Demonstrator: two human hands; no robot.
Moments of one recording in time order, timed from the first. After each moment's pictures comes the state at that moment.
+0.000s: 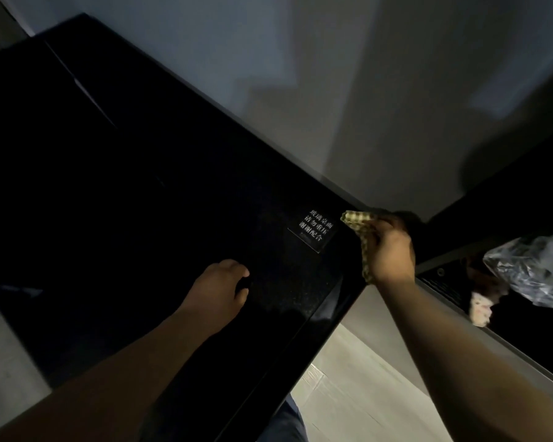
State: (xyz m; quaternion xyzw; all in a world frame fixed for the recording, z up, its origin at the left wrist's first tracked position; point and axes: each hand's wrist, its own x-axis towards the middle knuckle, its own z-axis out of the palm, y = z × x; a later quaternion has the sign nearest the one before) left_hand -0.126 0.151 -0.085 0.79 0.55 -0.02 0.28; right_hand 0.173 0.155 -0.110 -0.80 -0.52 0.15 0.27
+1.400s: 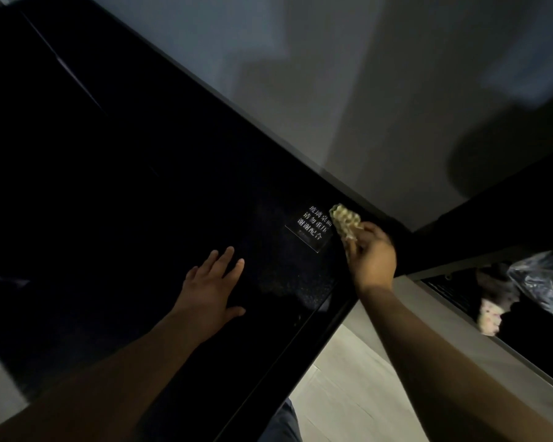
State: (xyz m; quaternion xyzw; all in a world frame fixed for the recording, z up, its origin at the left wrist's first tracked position) left_hand -0.132 0.158 -0.124 0.81 0.52 -0.19 0.20; right_hand 0.154 0.159 -0.152 -0.81 -0.47 0.18 0.29
